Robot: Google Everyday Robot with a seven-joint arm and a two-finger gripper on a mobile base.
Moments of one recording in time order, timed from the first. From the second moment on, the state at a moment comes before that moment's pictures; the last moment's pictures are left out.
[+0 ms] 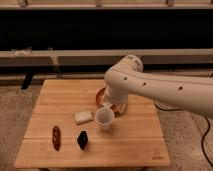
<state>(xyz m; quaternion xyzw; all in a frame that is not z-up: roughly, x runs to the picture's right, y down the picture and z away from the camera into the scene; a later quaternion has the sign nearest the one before) 0.032 0.077 0.666 -0.18 -0.17 -0.49 0.83</state>
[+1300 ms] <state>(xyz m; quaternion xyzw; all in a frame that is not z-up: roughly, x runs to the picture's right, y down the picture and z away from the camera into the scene) 0.021 0.131 0.634 -0.19 -0.18 -0.51 0.82</state>
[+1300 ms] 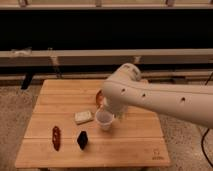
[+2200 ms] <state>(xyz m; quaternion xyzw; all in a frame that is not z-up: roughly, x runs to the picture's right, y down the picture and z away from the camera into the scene) -0.014 0.244 0.685 -0.25 -0.25 -0.51 0.78</state>
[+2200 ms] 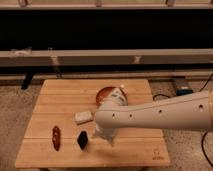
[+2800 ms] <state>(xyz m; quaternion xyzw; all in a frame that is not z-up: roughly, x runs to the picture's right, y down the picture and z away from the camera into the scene) -0.058 0.258 0.675 -0.26 -0.29 -0.52 0.76</state>
